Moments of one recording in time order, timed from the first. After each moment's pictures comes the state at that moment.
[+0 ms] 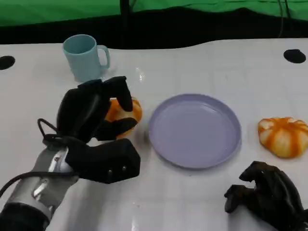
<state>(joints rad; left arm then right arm) -0.50 0.26 -0.31 0.57 0.62 -0.36 0.40 -0.10 0.05 -0.23 0.46 0.51 0.10 0.68</state>
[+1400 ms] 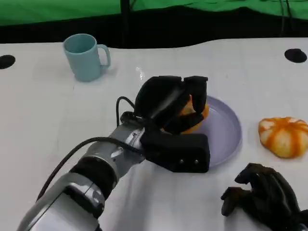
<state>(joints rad) -0.89 -0.03 -0.54 1.12 0.73 -0.44 0.49 -0.09 0.05 -0.21 0.45 0.50 0.09 0.67</state>
